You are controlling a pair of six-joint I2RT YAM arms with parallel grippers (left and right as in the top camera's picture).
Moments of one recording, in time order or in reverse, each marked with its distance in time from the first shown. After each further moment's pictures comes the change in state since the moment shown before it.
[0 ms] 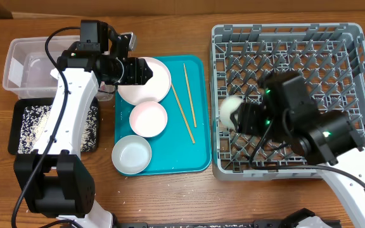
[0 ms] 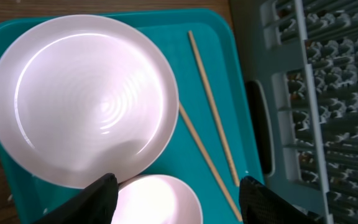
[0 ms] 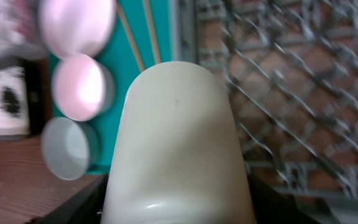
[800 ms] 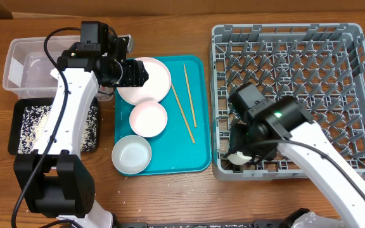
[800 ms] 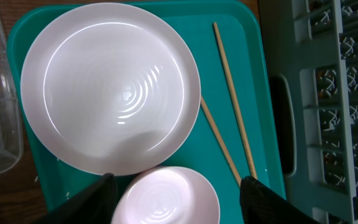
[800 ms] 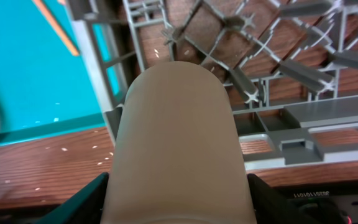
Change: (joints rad) left arm 0.000 0.000 0.000 -0.027 -0.072 -0.002; right arm 0.119 0.203 -0.026 -0.217 0.064 0.141
